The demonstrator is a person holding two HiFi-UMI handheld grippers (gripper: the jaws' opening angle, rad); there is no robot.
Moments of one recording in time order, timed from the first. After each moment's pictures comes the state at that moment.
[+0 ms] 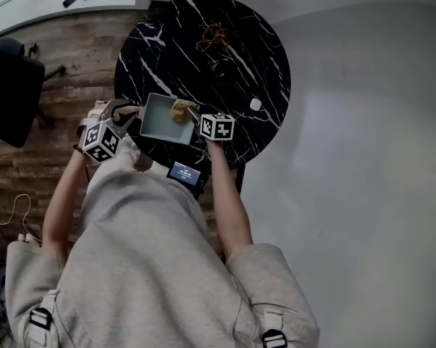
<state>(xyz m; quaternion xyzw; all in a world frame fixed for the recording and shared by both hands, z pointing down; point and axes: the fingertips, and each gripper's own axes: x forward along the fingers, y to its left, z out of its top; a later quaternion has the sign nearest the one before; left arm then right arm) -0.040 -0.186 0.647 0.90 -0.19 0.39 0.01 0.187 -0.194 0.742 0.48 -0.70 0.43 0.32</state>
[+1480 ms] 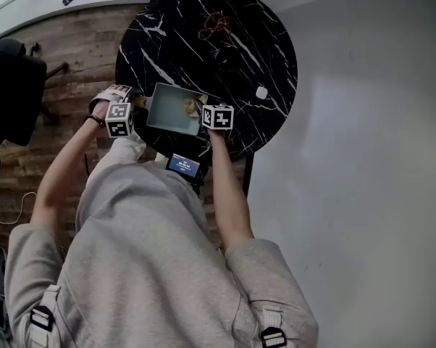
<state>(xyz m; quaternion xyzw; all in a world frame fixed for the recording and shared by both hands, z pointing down) -0.026 -0.159 0.761 0.84 0.03 0.53 -0.09 0.206 -0.176 0.775 0.50 -0.66 0.42 0.37</state>
